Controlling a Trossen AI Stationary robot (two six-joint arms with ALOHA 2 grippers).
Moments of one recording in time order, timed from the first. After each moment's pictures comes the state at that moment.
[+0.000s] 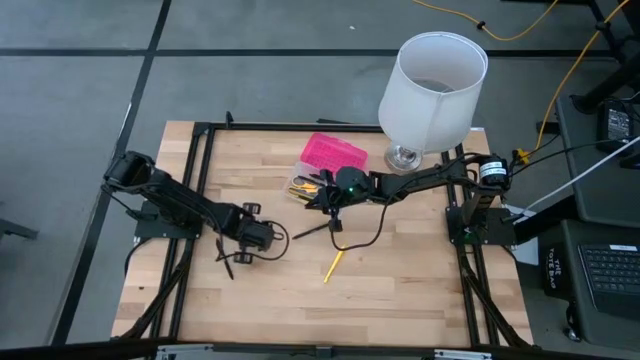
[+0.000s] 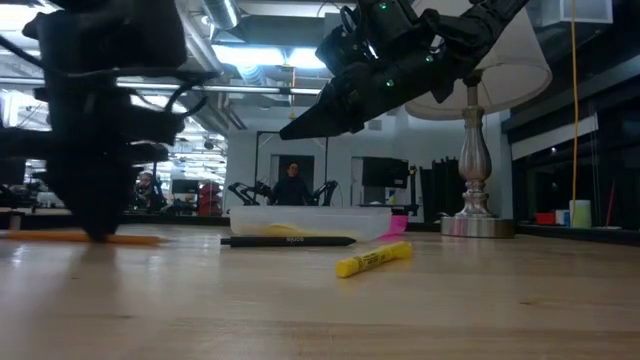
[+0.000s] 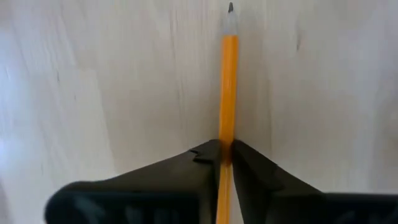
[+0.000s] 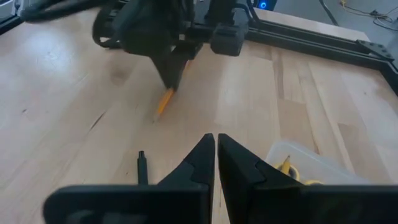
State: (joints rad) left arm -0.29 1.49 0.68 -0.61 -0.18 -0.22; right arm -0.09 1.82 1.02 0.35 -0.18 -0.24
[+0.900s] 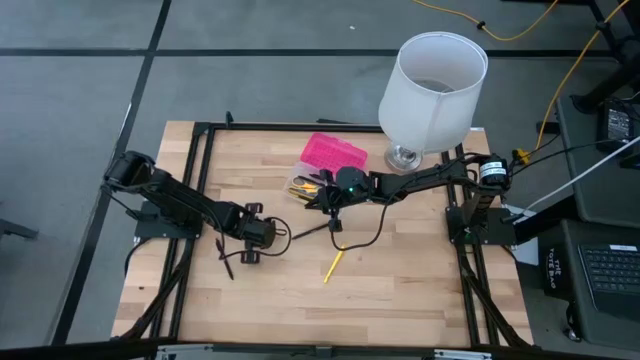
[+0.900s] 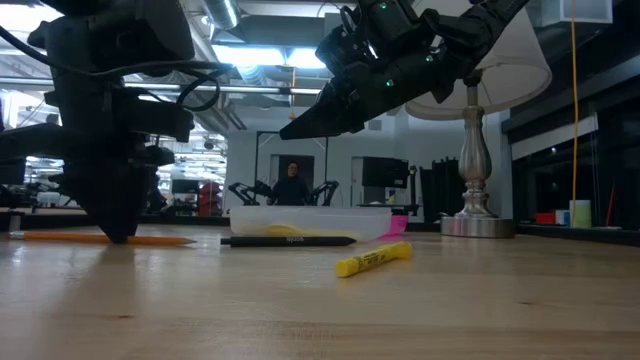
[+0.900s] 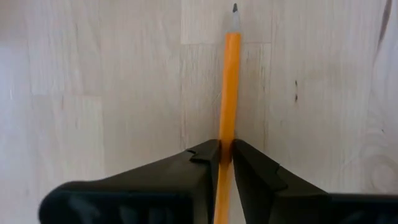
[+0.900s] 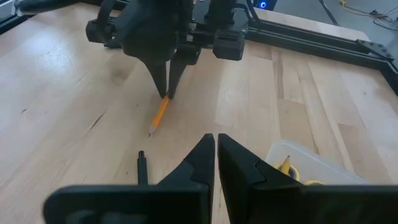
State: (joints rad) left arm -0.27 1.48 0.65 -0.52 -0.18 -0.29; right arm -0.09 1.82 1.02 0.35 -0.18 -0.24
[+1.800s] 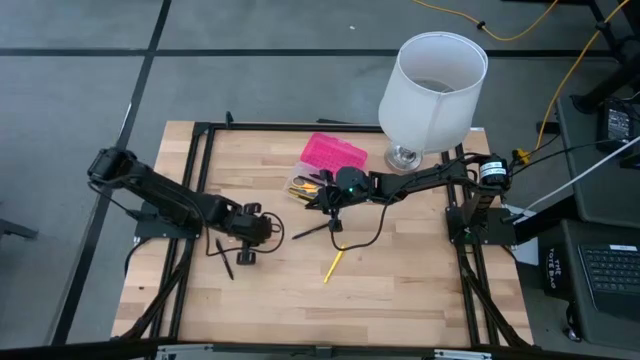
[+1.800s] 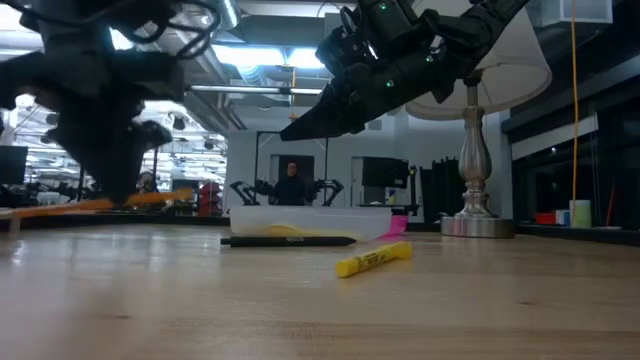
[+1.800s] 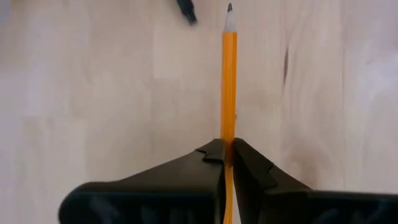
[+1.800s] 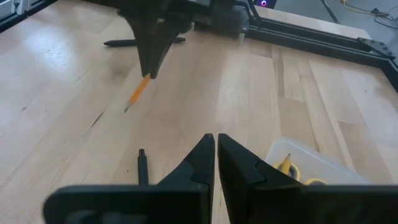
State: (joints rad) left arm -0.27 1.29 0.63 -0.48 -0.08 -0.30; right arm -0.09 1.82 1.02 0.34 -0.18 -0.24
